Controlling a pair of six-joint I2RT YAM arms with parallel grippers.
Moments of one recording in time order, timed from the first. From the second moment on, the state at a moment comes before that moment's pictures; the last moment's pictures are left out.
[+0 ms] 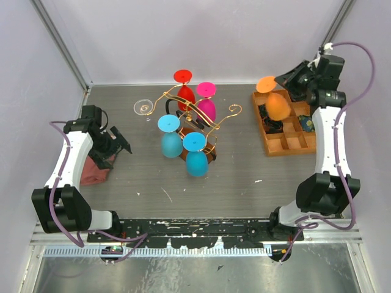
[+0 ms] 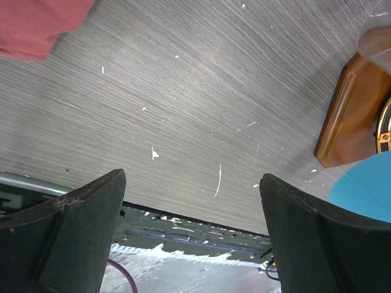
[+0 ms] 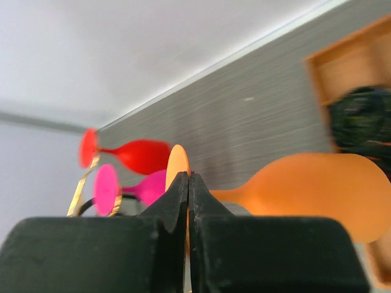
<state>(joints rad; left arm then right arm) 0.06 1.35 1.17 -1.13 0.10 -0.64 -0.16 1.52 1.63 -0.46 -0.49 0.66</state>
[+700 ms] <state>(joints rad) 0.06 1.33 1.14 -1.10 0.20 -0.59 -0.12 1.30 1.16 -0.96 0.64 0.31</state>
